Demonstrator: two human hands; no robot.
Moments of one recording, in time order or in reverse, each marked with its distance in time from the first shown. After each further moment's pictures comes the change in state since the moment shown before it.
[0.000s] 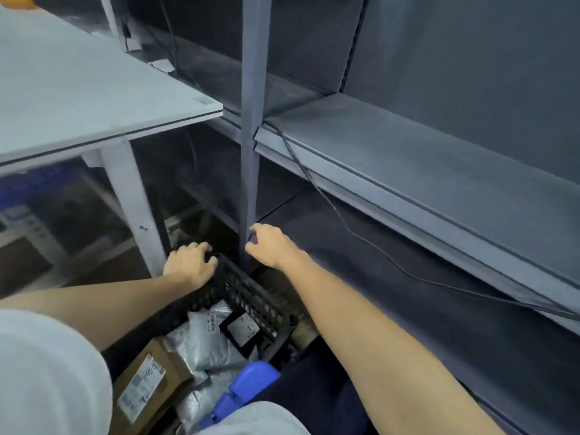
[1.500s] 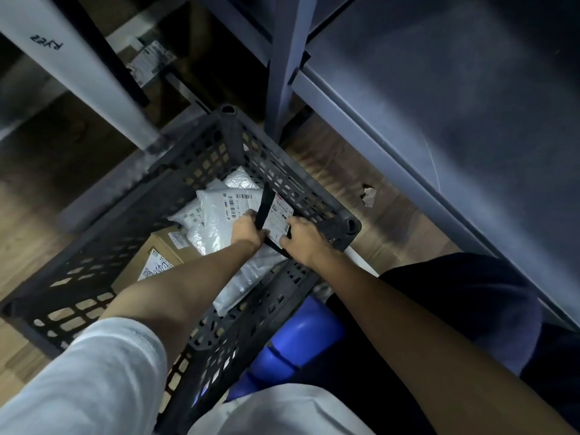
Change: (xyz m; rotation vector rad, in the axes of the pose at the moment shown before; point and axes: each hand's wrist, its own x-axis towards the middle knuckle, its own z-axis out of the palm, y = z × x) left_hand 0.028 -0.037 0.299 -0.556 -0.508 -0.471; right_hand 0.052 0.122 0.270 0.098 -0.470 0.371
